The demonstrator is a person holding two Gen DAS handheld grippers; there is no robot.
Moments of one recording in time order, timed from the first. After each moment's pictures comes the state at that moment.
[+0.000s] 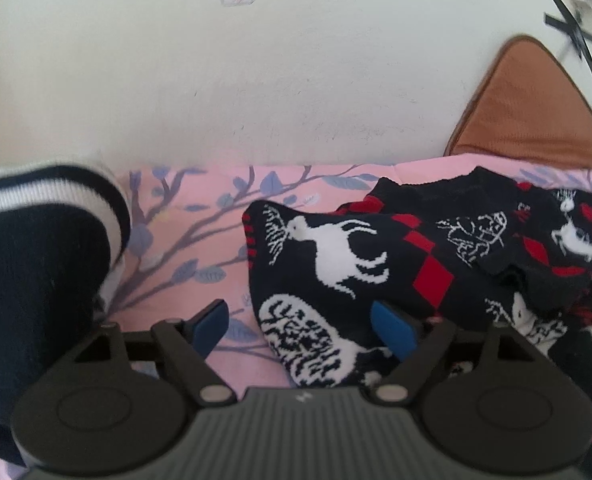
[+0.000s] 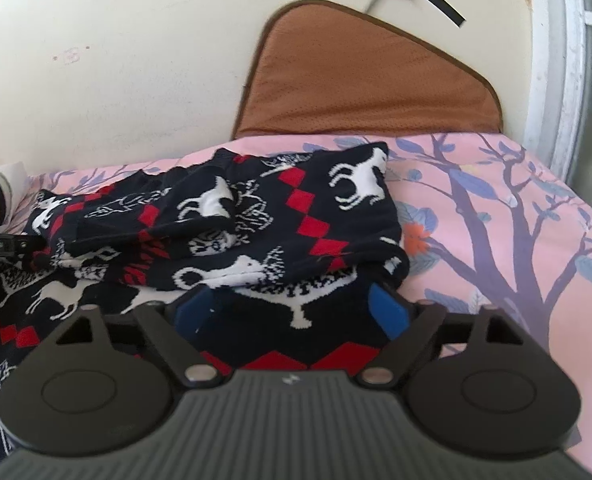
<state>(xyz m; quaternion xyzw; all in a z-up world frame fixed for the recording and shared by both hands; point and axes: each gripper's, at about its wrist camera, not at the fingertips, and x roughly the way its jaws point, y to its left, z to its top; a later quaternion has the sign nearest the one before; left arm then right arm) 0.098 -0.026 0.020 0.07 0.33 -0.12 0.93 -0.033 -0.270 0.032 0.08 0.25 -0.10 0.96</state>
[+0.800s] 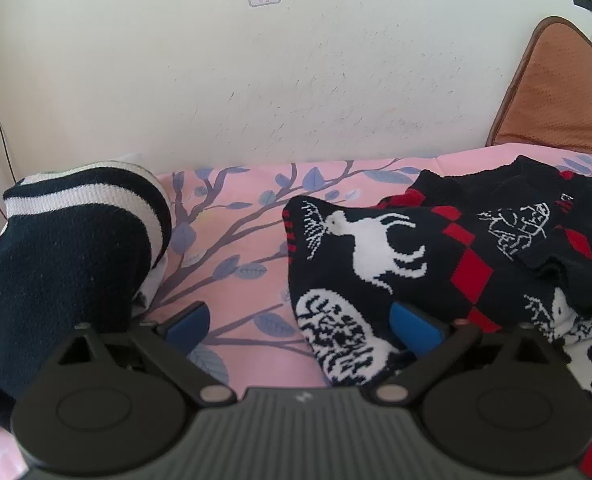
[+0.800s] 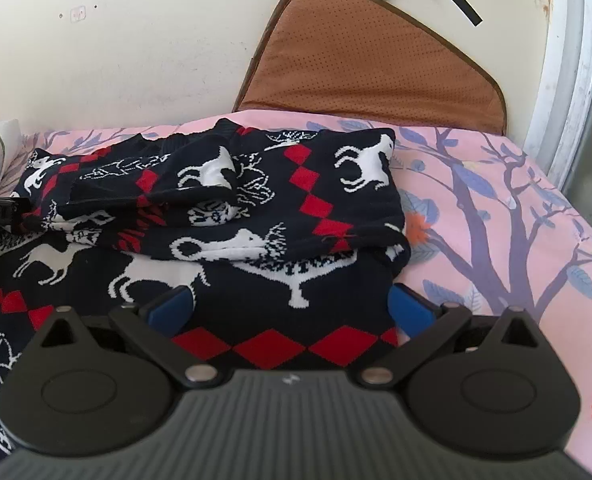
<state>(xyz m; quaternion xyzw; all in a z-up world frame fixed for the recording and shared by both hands) 0.098 -0.030 0.019 0.10 0.34 -0.05 0.93 -0.026 -0.263 0.028 0.05 0.29 -0.11 0.95</state>
